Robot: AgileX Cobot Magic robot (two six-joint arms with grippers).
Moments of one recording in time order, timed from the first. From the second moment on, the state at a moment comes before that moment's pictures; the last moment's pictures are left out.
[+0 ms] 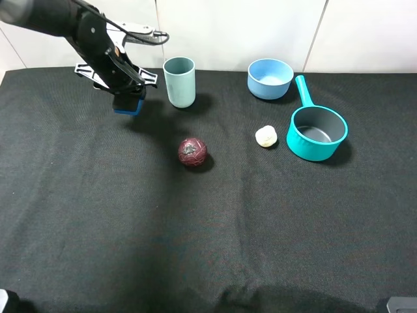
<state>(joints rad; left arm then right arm) -0.35 2.06 -1.31 0.24 0.33 -0.42 0.01 -0.01 -0.50 -0.04 1.02 0.07</state>
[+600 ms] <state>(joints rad) -0.30 2.12 -1.31 0.24 0.22 -0.43 0.01 -0.01 -0.50 -0.04 1.02 0.07</state>
